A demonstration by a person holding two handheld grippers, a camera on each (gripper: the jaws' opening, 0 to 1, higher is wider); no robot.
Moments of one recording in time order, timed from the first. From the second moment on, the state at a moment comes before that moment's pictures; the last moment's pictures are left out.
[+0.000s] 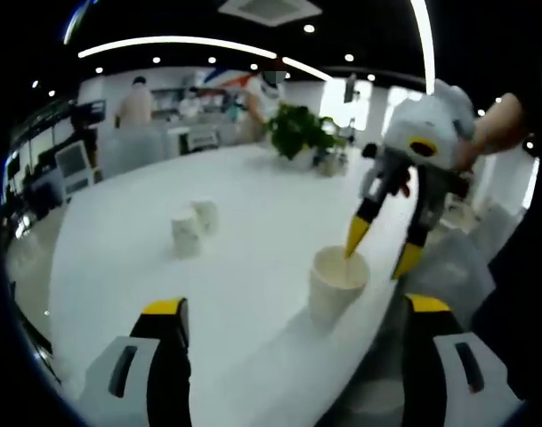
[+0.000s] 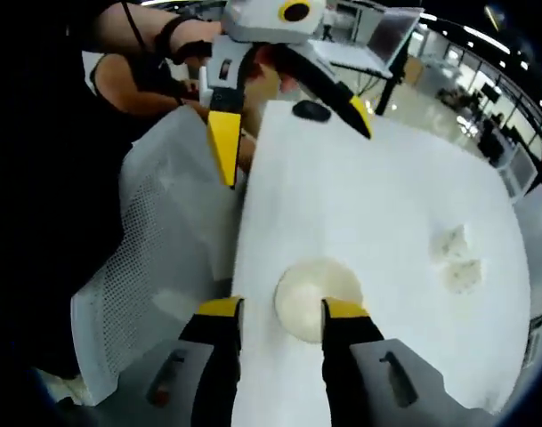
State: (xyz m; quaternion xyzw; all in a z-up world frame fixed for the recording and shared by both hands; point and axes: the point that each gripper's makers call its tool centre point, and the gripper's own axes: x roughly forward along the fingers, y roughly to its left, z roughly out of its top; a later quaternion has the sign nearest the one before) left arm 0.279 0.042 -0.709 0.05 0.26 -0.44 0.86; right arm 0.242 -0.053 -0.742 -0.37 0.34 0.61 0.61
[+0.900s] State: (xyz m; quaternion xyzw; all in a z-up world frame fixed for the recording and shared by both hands) left arm 0.286 0.043 -0.712 0.03 0.26 -0.44 0.86; right arm 0.269 -0.075 -0.711 -0.23 0.30 0.51 0.78
